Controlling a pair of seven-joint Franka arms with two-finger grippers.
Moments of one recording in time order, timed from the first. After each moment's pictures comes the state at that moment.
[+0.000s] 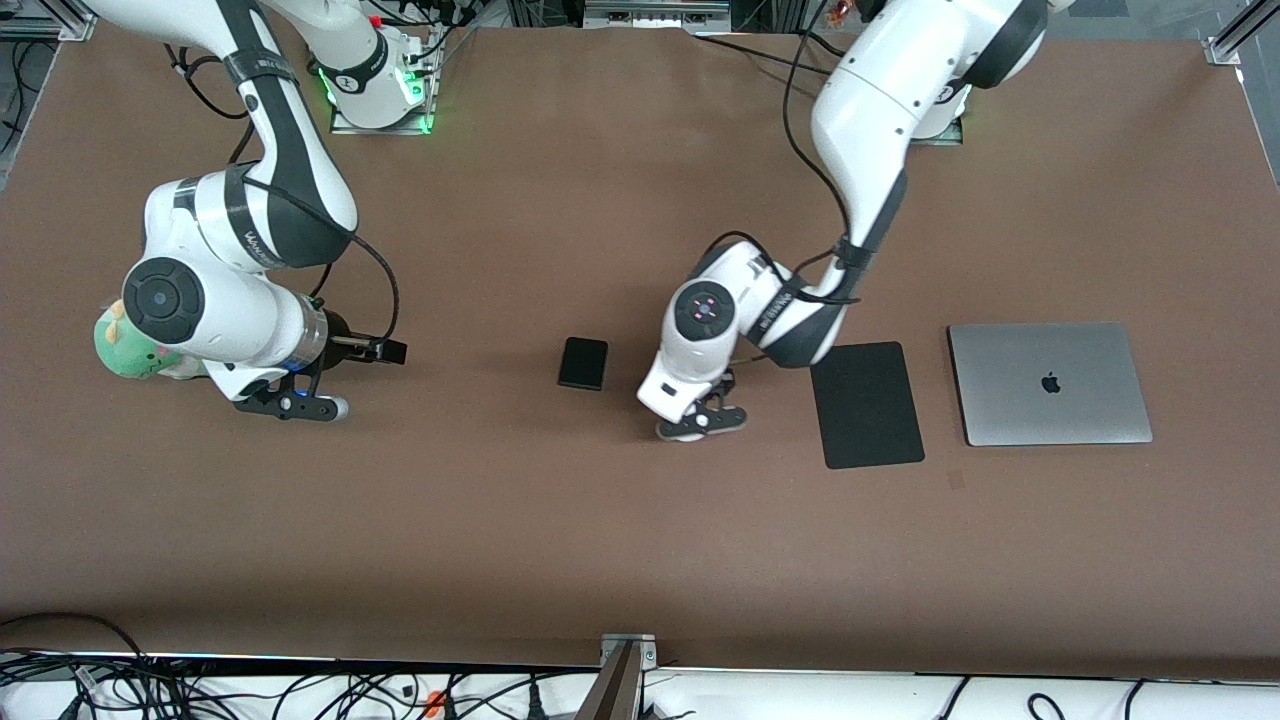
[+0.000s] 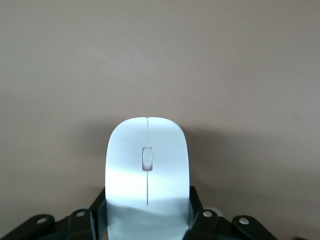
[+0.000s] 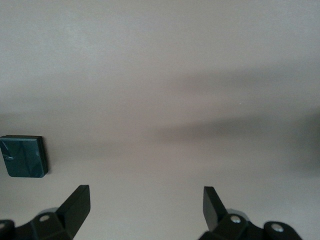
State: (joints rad) left arm -0.51 0.89 -0.12 -1.32 0.10 2.22 -0.81; right arm 0.24 0.39 -0.01 -1.66 0.09 1.88 0.33
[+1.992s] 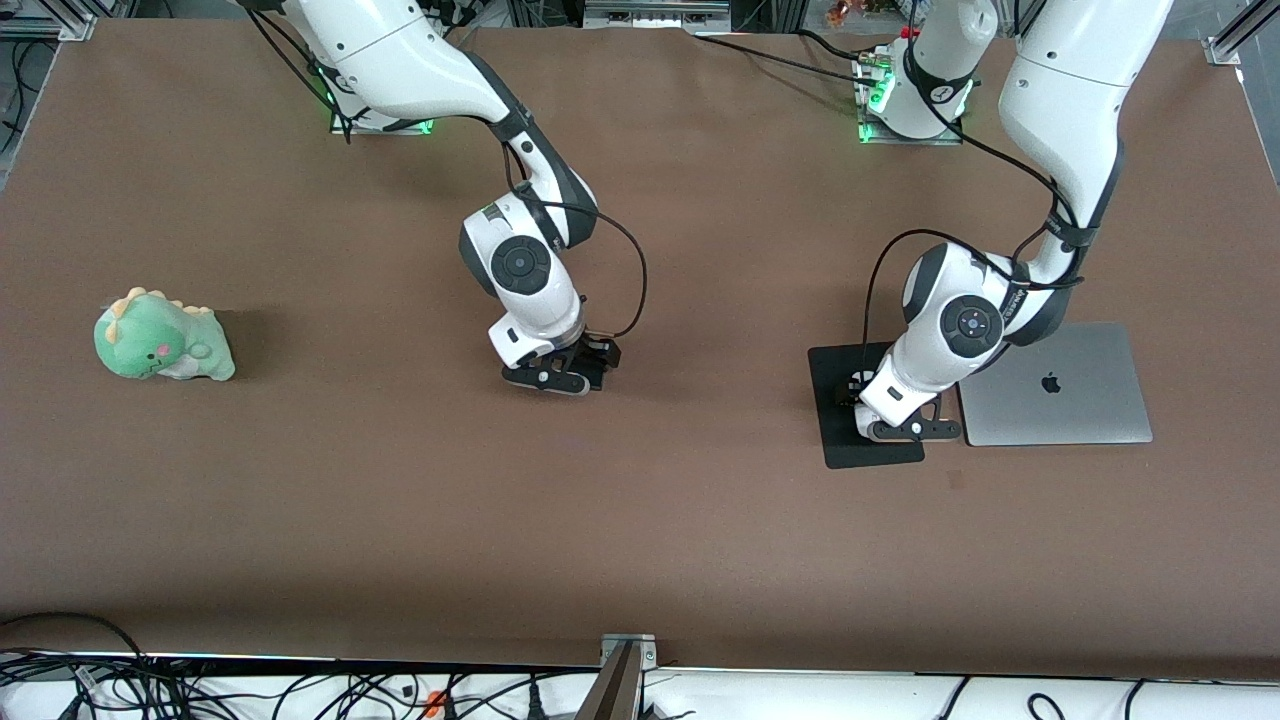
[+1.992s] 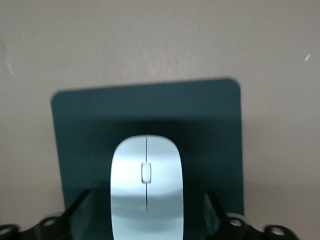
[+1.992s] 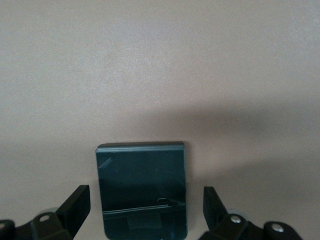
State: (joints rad) left arm -0.10 0.56 -0.13 -1.93 0.10 2.51 -0.32; right arm 0.65 0.71 0.00 -1.70 0.05 2.47 0.79
